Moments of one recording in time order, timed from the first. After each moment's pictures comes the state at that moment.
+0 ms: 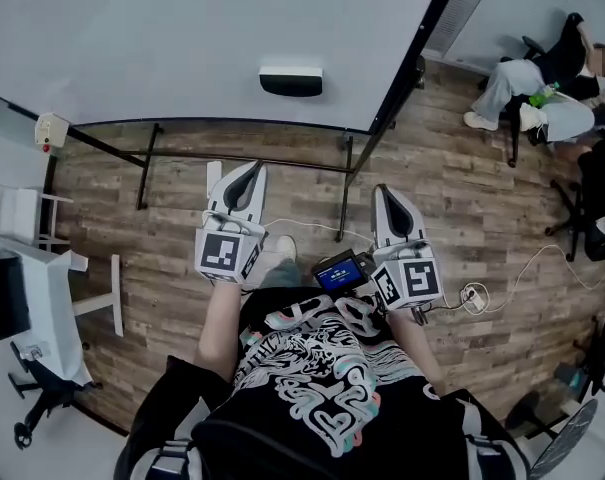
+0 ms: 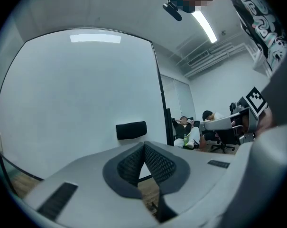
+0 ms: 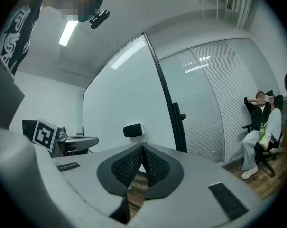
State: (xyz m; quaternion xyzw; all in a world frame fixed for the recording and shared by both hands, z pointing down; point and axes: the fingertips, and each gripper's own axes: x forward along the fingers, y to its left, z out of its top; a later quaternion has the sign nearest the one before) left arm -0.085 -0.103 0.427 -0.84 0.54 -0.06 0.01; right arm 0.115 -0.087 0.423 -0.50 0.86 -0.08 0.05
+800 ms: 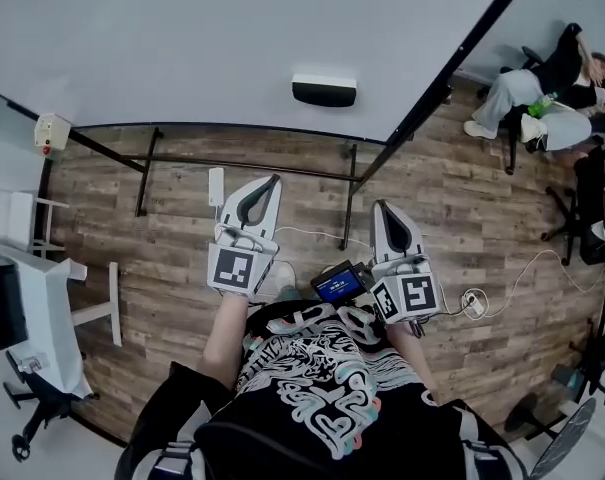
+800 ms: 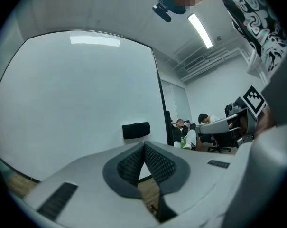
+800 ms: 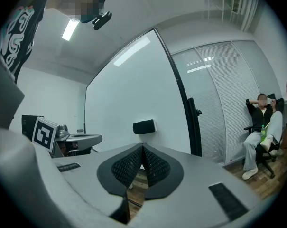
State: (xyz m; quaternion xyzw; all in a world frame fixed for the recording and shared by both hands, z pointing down) left arm -0.115 -0.092 0.431 -0.85 0.52 -0.04 0.02; right arm 0.059 -0.074 0.430 -0.49 0.87 -0.07 0.04
